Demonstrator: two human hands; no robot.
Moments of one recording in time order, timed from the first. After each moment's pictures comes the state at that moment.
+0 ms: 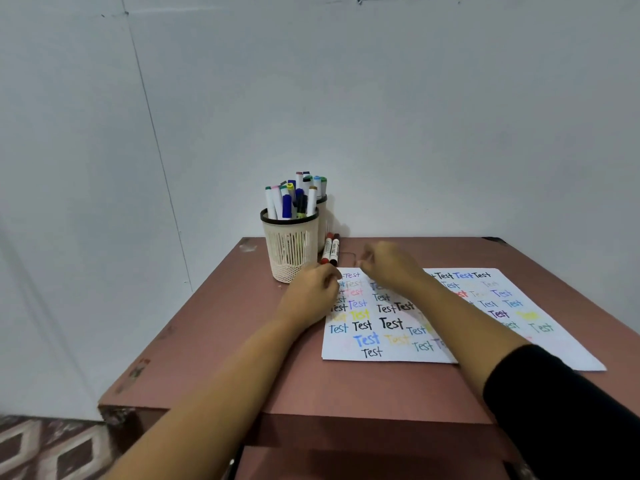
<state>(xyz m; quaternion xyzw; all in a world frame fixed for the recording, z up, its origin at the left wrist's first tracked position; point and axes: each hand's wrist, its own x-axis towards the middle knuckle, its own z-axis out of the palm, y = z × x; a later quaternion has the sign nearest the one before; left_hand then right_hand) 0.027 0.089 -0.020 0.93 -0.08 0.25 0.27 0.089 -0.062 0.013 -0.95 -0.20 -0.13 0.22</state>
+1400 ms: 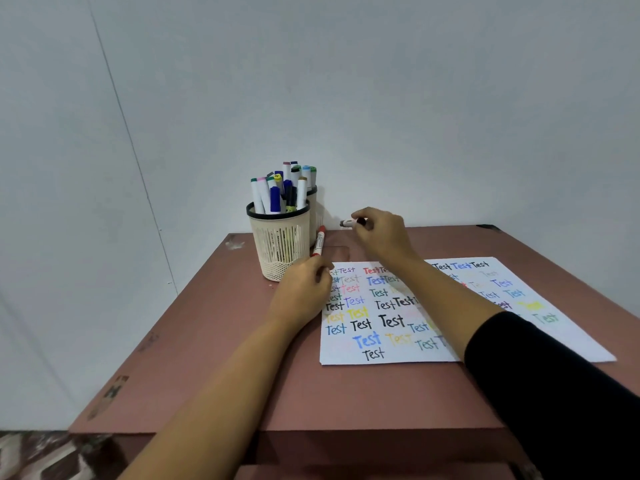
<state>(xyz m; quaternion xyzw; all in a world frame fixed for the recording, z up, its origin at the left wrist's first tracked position) 0.040 0.096 -0.025 0.91 -0.07 0.28 0.30 0.122 -0.046 0.016 -0.85 -0.19 -0.25 0.42</state>
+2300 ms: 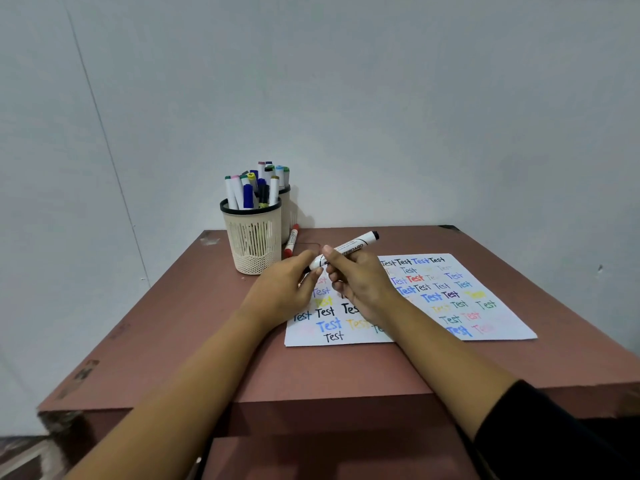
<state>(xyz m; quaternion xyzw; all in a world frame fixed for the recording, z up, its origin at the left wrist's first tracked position) 0.012 0.080 -0.019 0.90 -0.19 0.31 0.23 0.034 -0.067 -0.006 -0.65 -0.13 0.03 0.75</state>
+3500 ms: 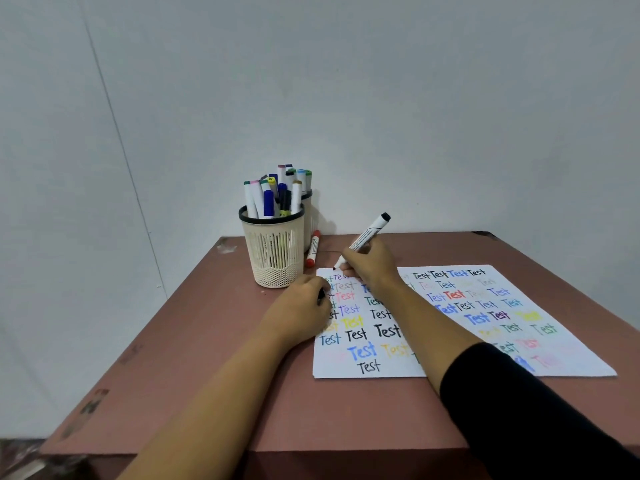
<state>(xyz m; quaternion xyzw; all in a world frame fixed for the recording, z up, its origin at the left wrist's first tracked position) 0.035 0.092 -0.029 0.96 -0.08 0.15 0.24 0.116 -0.034 -0.012 -0.73 -0.06 -0.07 0.67</state>
